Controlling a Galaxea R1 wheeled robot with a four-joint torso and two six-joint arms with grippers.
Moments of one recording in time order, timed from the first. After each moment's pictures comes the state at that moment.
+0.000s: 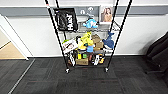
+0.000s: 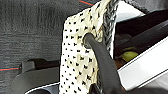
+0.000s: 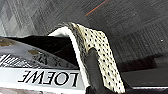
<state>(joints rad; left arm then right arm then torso) 0.97 2.60 -2.15 -0.61 0.37 0.31 -1.04 2.57 -1.99 0.40 -0.08 0.08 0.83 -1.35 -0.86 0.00</state>
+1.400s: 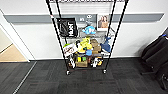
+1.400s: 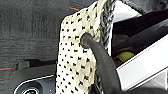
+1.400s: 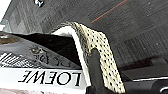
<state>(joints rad) 0.92 2.63 -2.19 -0.63 0.41 0.31 -1.01 2.61 -2.05 0.41 -0.07 0.08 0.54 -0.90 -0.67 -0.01</state>
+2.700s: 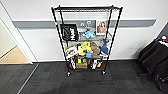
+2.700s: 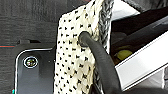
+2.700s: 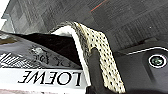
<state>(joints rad) 0.99 2.60 -2.15 -0.63 0.40 0.32 -1.07 2.63 -2.06 0.41 -0.07 0.07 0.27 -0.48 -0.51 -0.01</state>
